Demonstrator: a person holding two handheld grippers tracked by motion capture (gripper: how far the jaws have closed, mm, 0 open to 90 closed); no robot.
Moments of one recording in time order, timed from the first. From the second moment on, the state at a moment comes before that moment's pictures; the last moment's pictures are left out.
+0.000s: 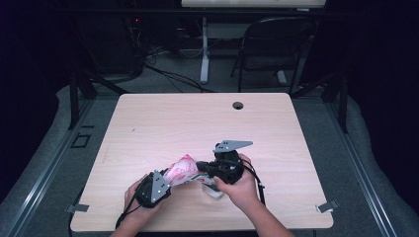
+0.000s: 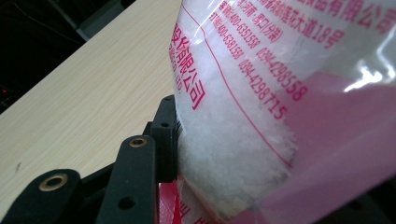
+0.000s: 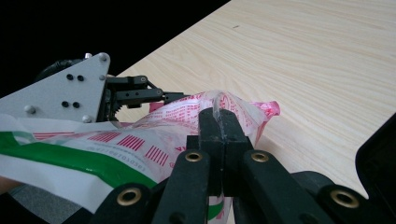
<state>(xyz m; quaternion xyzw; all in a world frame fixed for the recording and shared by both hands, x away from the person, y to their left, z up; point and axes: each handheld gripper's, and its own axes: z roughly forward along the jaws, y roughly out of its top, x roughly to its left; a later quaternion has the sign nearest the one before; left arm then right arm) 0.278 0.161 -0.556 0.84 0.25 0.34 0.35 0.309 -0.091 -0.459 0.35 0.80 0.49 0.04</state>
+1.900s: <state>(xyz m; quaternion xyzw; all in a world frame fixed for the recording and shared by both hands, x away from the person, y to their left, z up) 0.296 0.131 -0.522 0.82 0.13 0.51 0.22 0.315 -0.112 -0.441 0.34 0.79 0.50 0.07</state>
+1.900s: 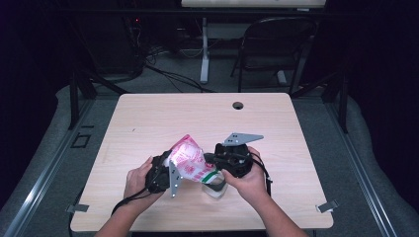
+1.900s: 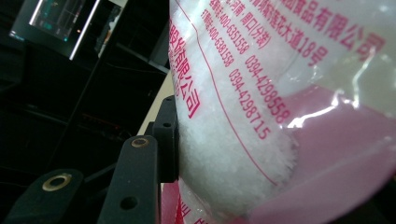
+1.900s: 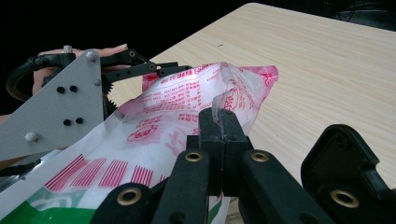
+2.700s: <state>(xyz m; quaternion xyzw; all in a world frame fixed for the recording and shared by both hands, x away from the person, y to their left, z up) 0.299 0.132 -0.498 0.83 0.05 0.53 0.15 0.315 -0.119 -0.445 0.34 0.78 0.51 0.06</state>
